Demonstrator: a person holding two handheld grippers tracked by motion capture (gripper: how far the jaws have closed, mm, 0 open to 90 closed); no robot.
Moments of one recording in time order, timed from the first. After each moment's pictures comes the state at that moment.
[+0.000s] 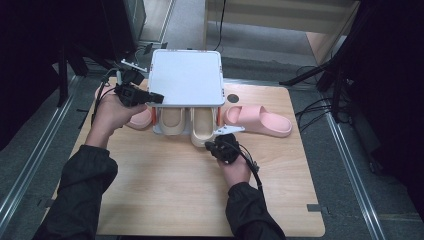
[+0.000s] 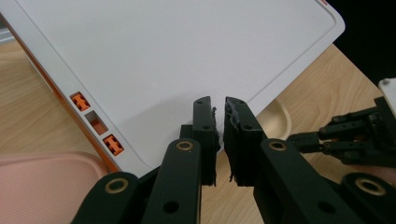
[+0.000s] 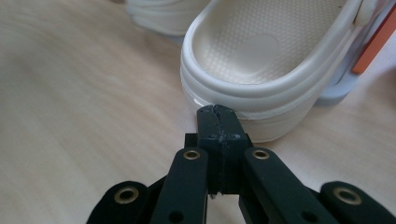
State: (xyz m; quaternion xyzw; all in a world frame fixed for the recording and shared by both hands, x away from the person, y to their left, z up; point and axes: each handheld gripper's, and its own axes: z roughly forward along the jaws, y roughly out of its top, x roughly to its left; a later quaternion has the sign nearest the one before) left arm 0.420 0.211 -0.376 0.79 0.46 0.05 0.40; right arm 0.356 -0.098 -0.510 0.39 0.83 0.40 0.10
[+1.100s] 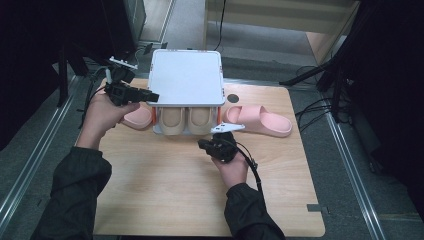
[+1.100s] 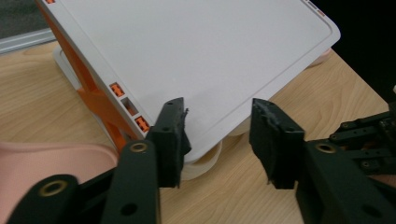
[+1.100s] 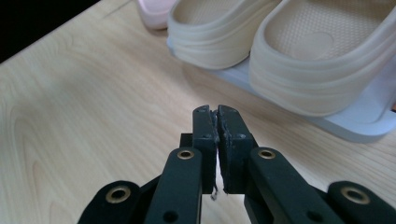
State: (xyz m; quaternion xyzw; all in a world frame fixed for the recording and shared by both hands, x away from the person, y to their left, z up) left arm 0.406 0.229 -0.361 0.78 0.47 0.07 0.40; right arm 0.350 -0.090 -0.495 0.36 0.81 0.45 0.07
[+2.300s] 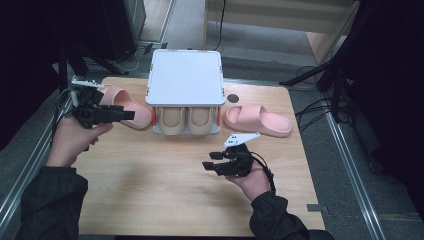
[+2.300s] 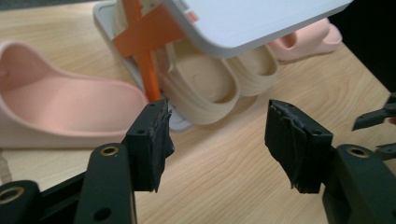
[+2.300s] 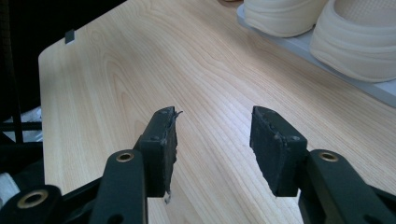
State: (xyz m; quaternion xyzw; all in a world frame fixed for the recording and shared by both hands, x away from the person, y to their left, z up) left arm 0.346 0.284 -0.386 0.75 0.51 0.08 0.41; right arm 0.311 -0.130 -0.473 0.28 0.85 0.45 -0.01
